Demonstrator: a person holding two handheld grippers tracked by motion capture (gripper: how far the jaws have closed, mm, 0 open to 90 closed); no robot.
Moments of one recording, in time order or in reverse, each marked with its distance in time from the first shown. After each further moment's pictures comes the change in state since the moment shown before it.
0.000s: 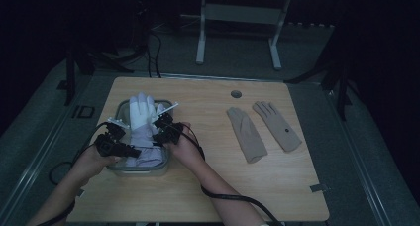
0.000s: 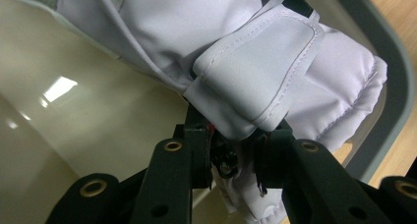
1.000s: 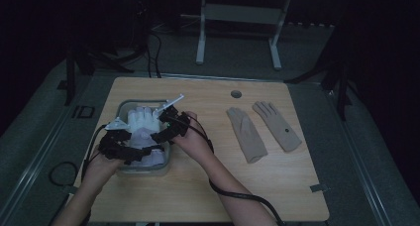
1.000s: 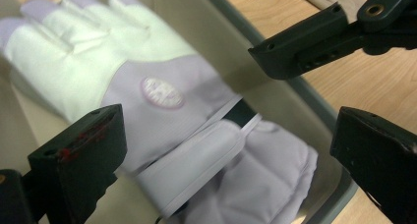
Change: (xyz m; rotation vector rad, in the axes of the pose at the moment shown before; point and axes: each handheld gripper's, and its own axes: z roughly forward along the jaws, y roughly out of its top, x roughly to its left) left arm -0.051 0.002 -0.015 -0.356 0.170 0.001; right arm -0.003 0.012 -0.046 -0.068 -0.014 -0.152
